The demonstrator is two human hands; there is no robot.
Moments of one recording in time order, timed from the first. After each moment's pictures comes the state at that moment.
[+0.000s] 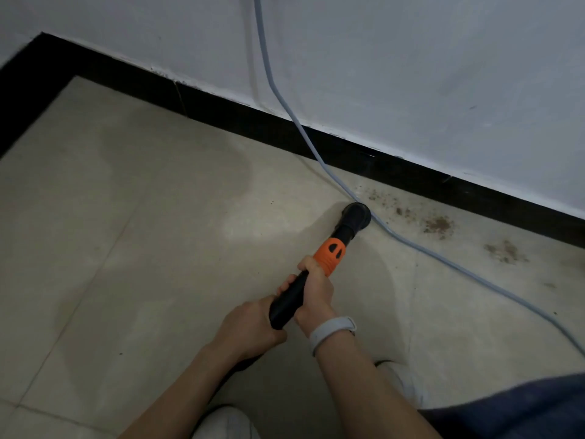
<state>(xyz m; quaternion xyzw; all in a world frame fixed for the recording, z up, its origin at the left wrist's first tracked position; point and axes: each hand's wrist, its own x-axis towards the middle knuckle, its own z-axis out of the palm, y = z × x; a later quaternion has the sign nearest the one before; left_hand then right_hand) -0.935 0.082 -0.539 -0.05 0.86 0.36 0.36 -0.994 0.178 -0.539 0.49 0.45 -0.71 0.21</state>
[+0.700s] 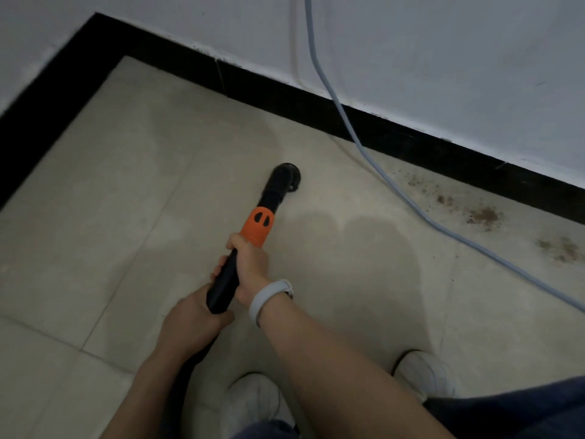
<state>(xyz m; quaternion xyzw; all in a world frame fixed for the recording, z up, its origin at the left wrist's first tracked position) -0.876 -0.012 -0.530 -0.28 0.85 0.38 0.24 -0.969 0.055 -0.538 0.35 0.45 -0.71 0.42</state>
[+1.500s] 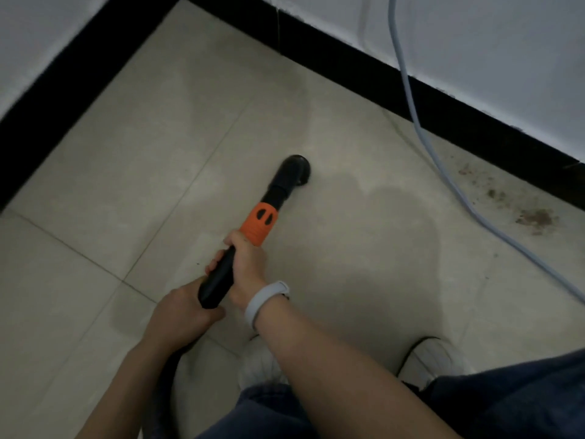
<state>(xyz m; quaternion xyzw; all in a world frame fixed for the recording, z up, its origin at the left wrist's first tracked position) -0.806 -0.044 -0.519 -0.33 0.83 0.35 0.27 -0.898 0.019 -0.538 0.38 0.42 -0.70 0.43</state>
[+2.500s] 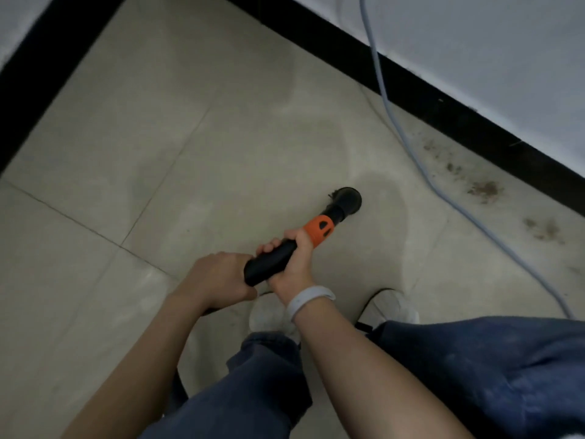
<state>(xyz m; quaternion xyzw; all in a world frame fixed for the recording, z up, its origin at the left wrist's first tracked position) -0.852 0.019 -0.448 -0.10 0.86 0.22 0.44 -0.896 0.120 -0.479 0.52 0.29 -0.74 0.31</state>
